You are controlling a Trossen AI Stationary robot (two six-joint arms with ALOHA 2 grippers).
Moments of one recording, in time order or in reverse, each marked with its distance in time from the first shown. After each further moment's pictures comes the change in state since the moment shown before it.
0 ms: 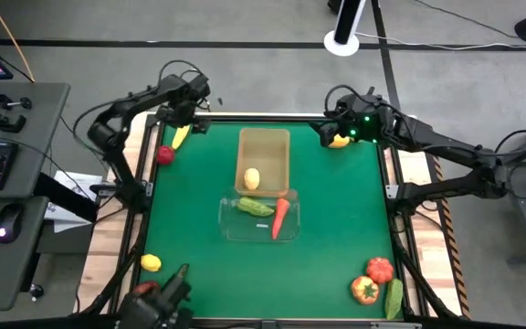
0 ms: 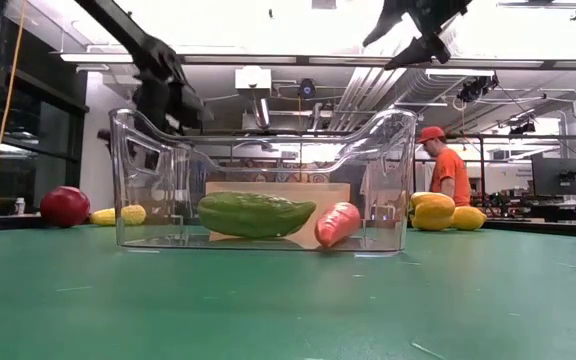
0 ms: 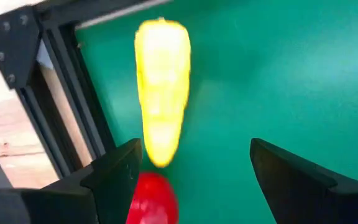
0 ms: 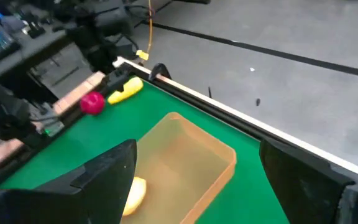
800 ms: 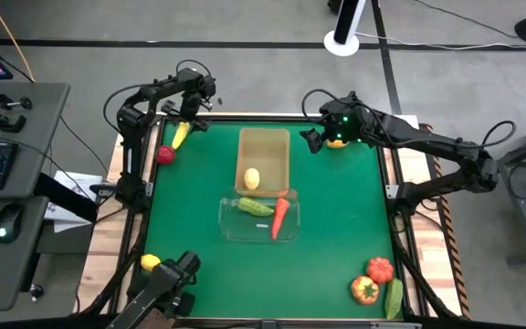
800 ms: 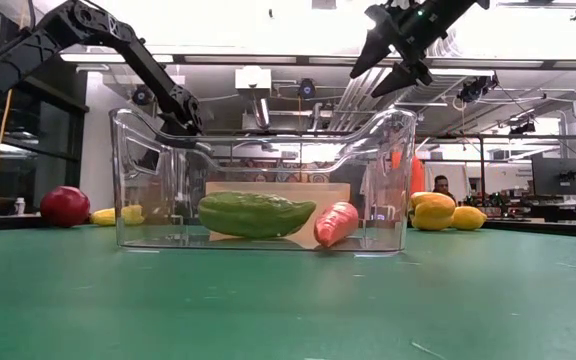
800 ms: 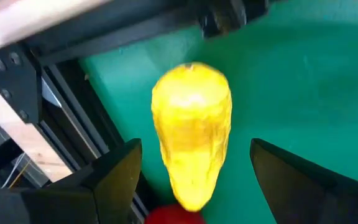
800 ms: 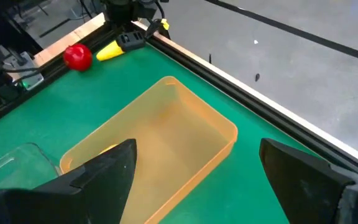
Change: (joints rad) left arm 0.073 0.351 0.257 -0.181 -0.069 0.082; right arm -0.016 0.126 0.000 -0.010 -0.075 -0.079
